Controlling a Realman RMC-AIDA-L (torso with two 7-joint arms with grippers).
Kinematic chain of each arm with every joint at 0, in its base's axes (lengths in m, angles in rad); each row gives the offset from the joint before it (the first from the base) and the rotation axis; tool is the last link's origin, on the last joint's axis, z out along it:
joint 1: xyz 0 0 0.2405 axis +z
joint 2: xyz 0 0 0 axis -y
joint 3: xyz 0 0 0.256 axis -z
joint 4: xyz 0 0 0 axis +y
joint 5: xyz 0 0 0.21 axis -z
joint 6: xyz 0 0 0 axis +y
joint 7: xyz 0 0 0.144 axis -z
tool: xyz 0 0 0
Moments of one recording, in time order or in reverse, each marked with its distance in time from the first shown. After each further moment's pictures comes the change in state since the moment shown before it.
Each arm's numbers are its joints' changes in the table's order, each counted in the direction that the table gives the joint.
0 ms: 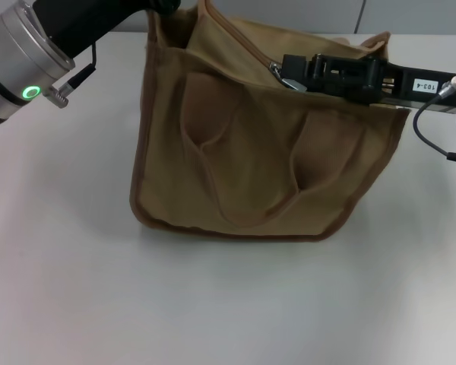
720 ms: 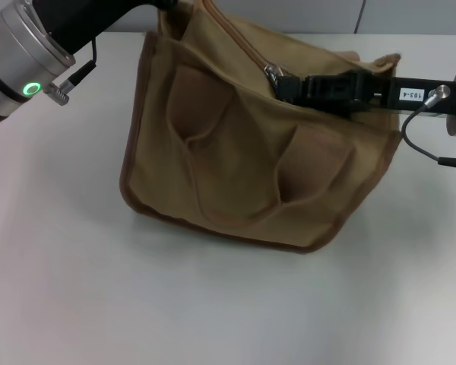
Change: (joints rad) left arm -0.006 0.000 -0.001 -0.008 0.014 -0.003 0.000; right arm 0.015 0.002 0.054 0.002 0.003 0.009 0.024
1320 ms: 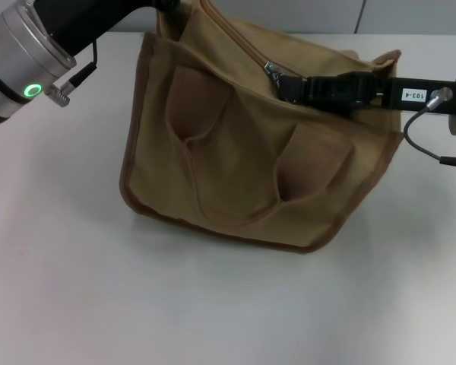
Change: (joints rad) left arm 0.000 0.000 -0.003 -0.004 0.000 -0.002 -0.004; right arm -0.002 0.002 -0.001 -0.006 0.000 -0.006 0.041
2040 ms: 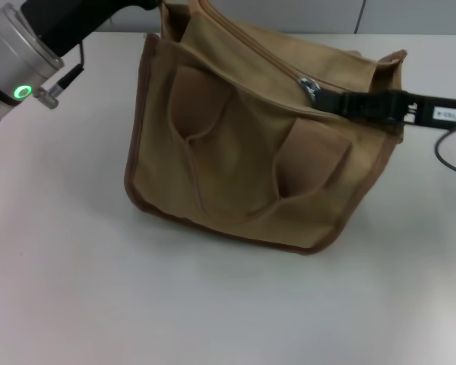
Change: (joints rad) left arm 0.018 -0.003 0.031 -0.018 0.011 -0.031 -0.009; right arm -0.080 0.029 -0.010 0.004 0.000 0.008 0.038
